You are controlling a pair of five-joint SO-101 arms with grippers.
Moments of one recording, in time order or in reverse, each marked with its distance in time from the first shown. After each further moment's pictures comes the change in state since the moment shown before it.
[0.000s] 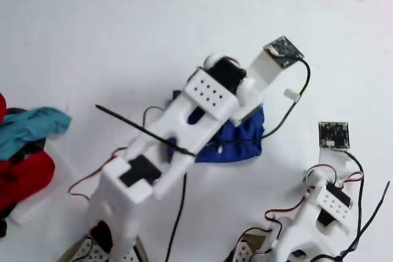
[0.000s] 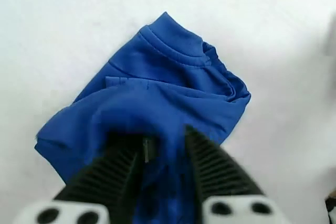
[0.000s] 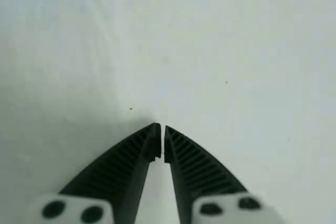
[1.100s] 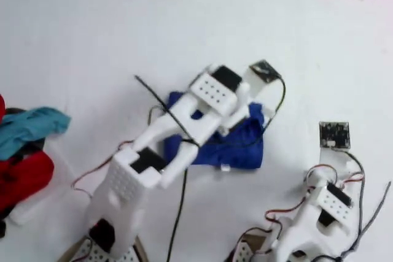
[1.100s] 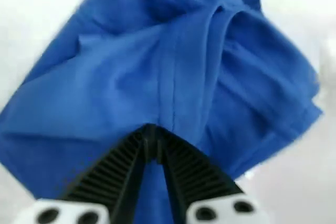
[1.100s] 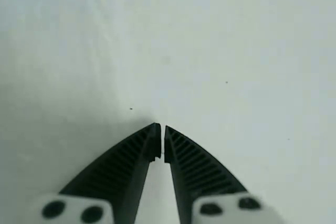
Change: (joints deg) left arm -2.8 6.0 13.8 -8.1 -0.2; right arm 0.0 0.0 0.0 0.0 0.0
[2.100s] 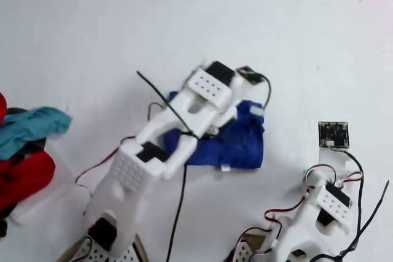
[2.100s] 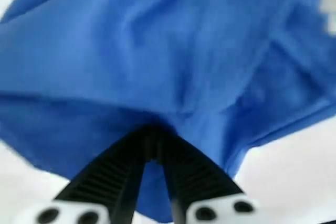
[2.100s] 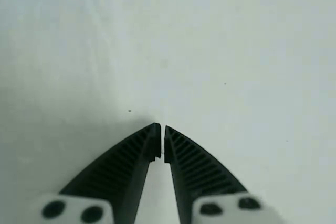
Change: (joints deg) left arm -2.2 7.3 -8.1 14.1 0.6; right arm 0.0 0.0 0.2 -0.7 0.0
